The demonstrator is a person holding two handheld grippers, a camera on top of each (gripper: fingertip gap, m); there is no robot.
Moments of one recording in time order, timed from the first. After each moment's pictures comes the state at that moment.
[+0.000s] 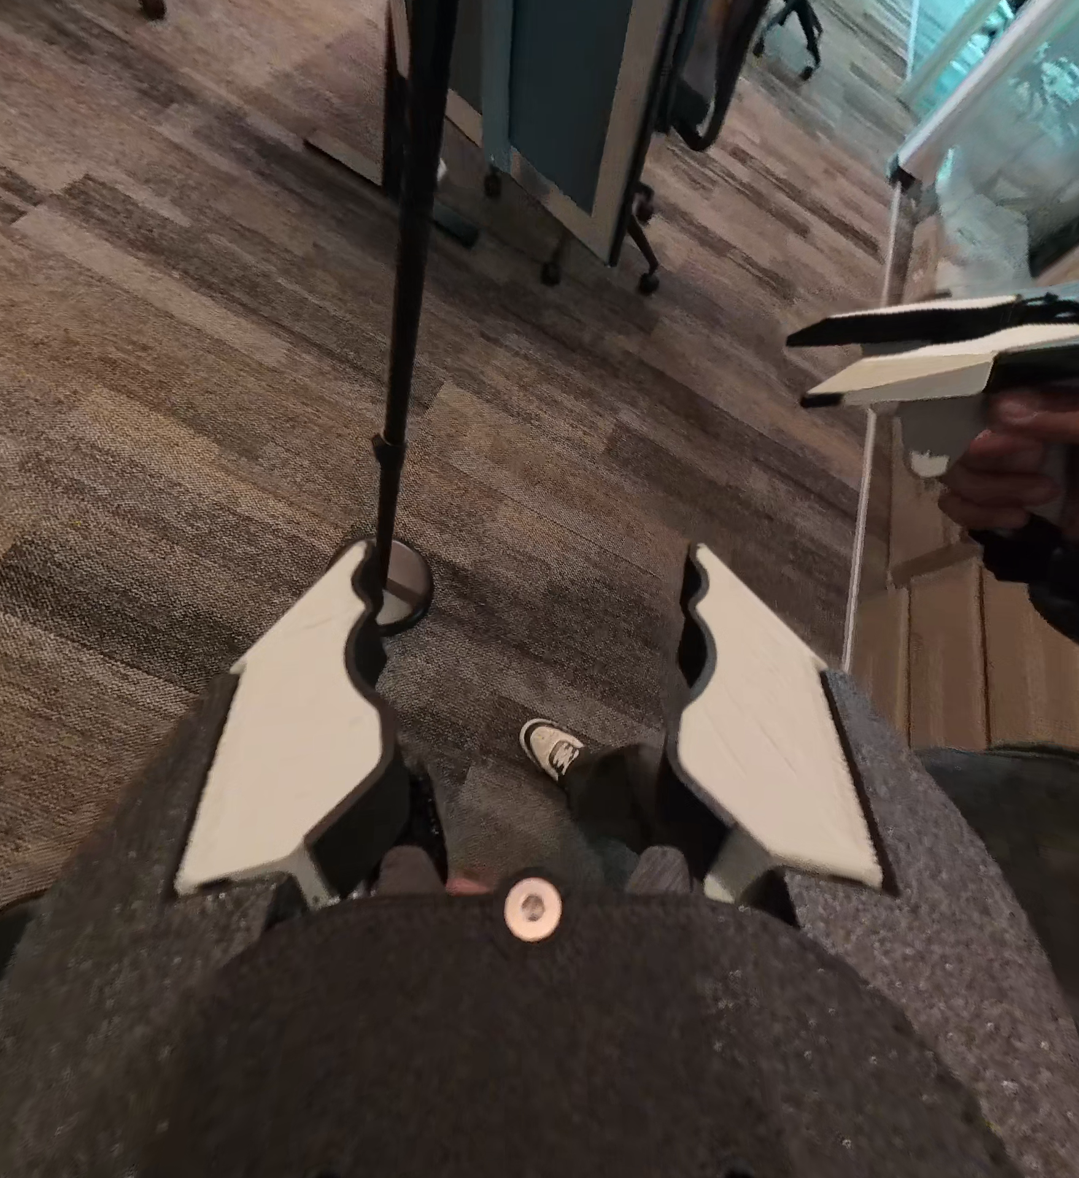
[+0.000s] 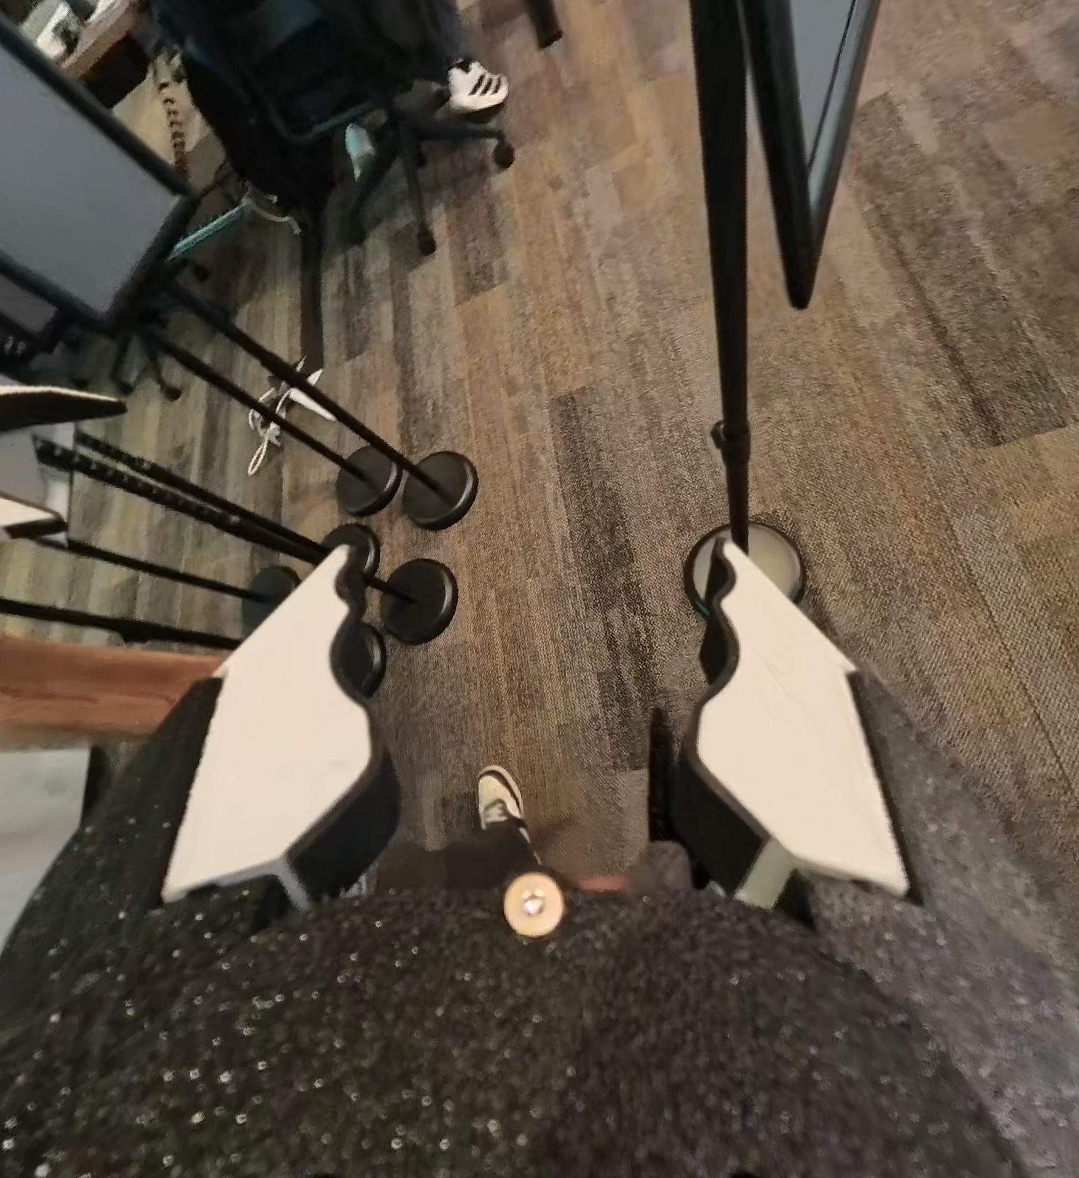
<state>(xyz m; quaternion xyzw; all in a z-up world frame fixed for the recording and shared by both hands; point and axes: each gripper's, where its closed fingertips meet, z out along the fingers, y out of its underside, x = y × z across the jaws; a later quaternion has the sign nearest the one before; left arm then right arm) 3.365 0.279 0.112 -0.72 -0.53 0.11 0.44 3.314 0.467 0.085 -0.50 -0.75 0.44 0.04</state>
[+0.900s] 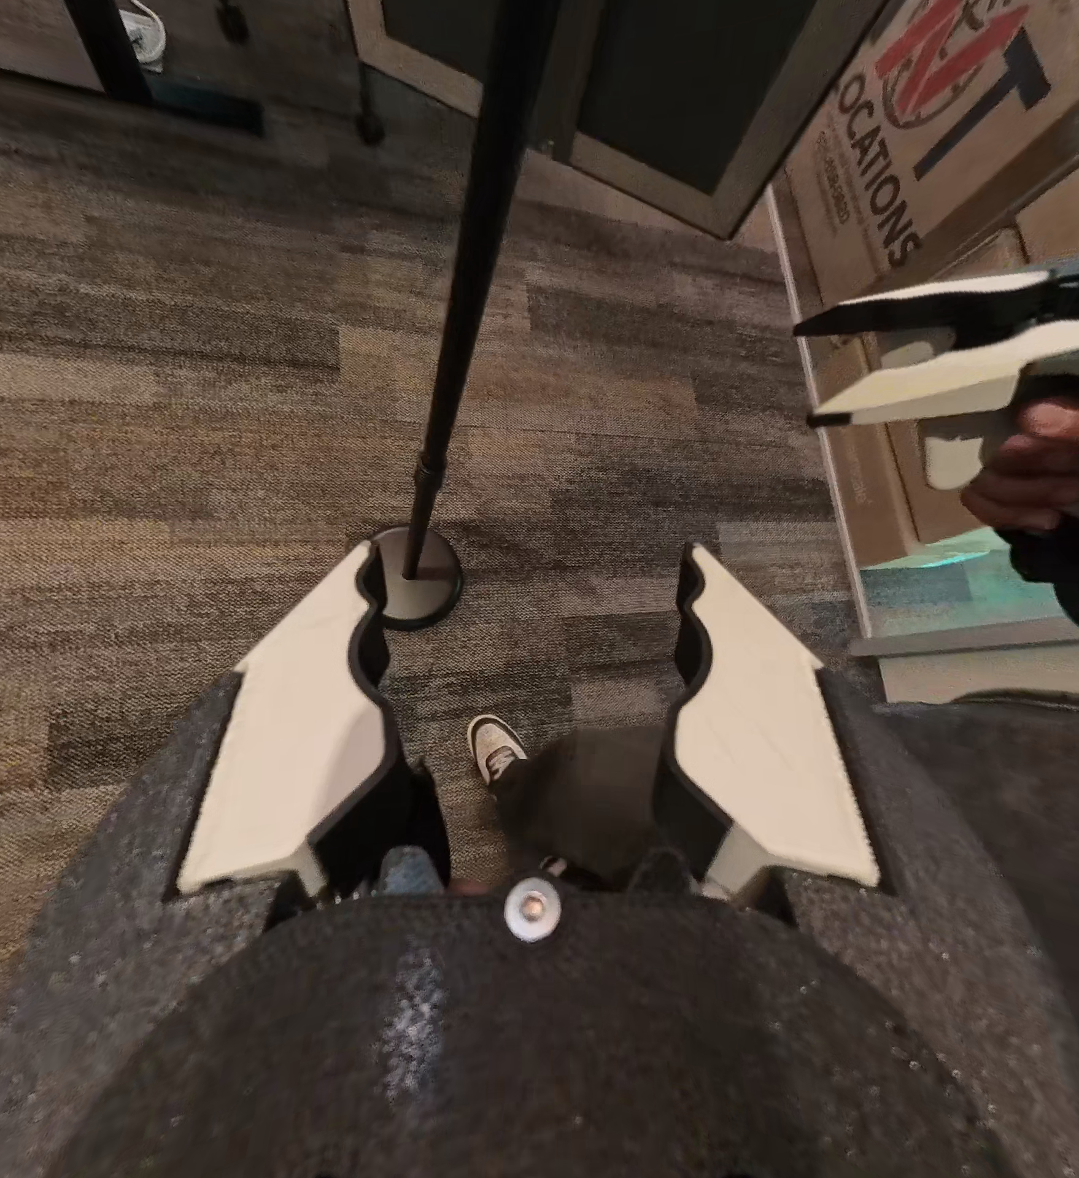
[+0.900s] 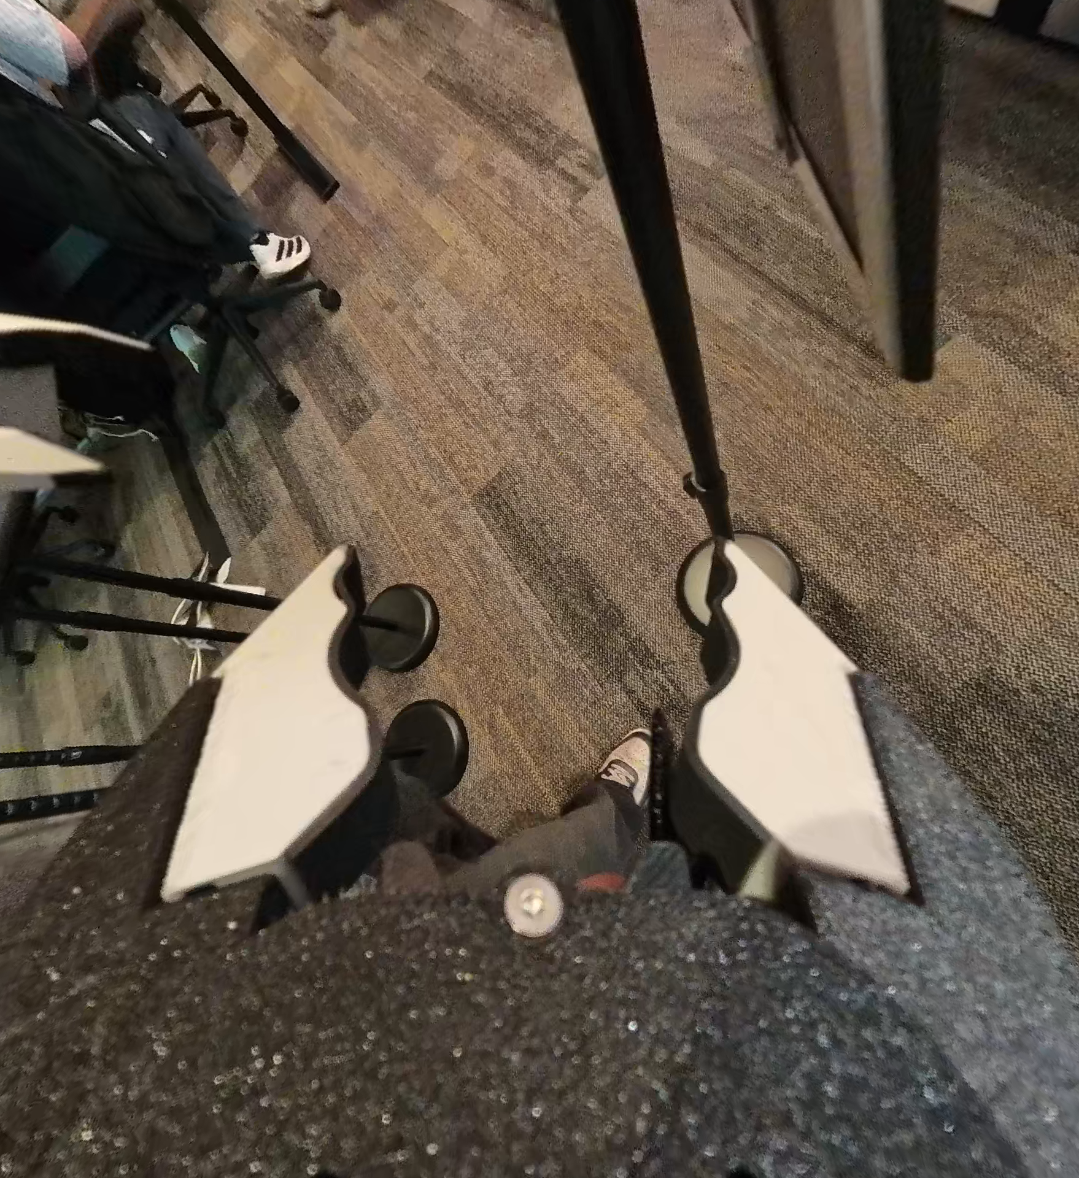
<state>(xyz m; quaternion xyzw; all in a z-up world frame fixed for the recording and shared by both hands) 3.177 0.213 0.082 -0.85 -0.34 -0.02 0.41 3.221 0.376 0.051 -0.66 -0.62 0.41 0.11</state>
